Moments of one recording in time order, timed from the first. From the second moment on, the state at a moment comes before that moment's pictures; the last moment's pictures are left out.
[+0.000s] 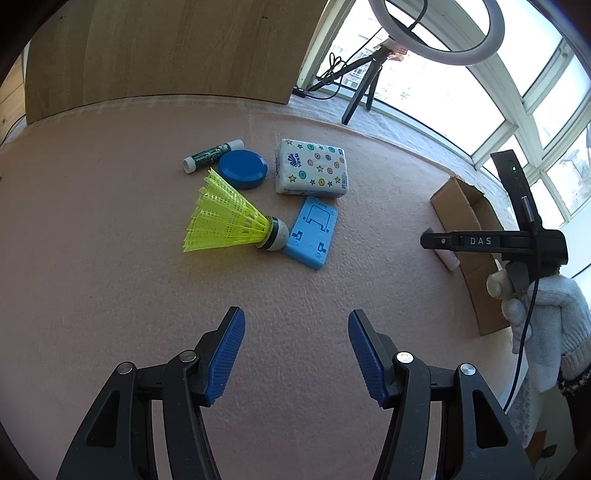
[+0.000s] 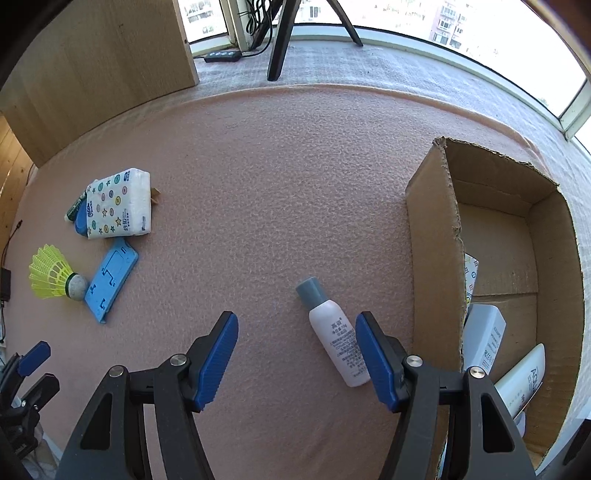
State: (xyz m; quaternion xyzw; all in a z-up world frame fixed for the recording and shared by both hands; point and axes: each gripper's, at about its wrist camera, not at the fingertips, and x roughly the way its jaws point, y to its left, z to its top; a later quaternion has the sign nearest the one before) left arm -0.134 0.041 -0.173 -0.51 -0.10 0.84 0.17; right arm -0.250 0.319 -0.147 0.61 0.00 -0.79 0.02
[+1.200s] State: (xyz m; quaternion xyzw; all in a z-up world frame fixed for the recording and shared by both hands) left arm -0.246 0.128 -0.204 -0.57 0.05 0.79 0.20; right arm -0.230 0.330 -0.147 0.60 -0.10 -0.79 0.07
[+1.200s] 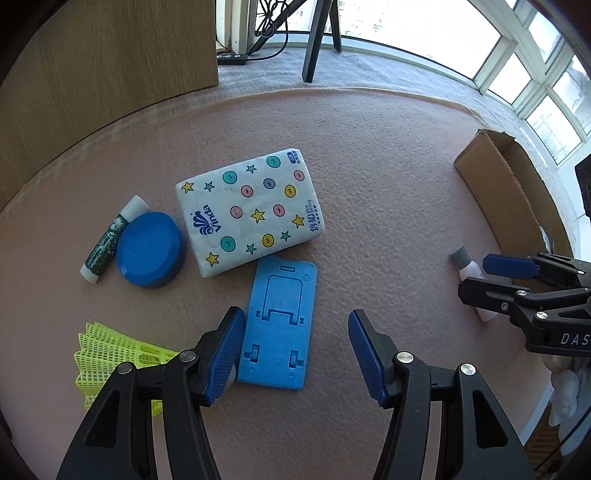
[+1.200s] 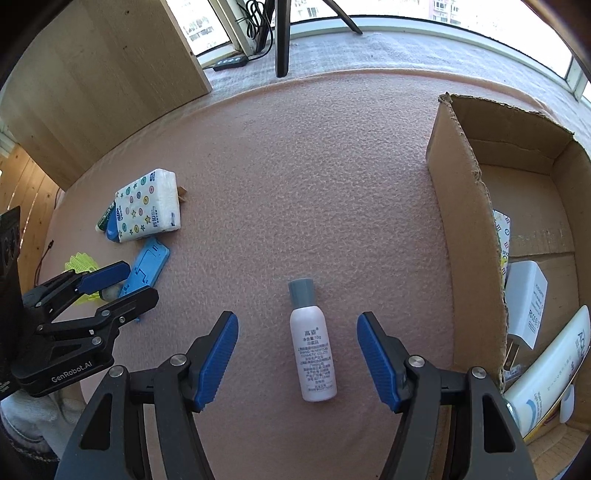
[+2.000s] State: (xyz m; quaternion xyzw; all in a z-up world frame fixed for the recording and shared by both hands) left arm -0.227 0.132 -0.207 -0.56 0.05 0.80 0.20; right arm -0.222 0.322 -0.156 0.60 -0.07 -0.79 0.08
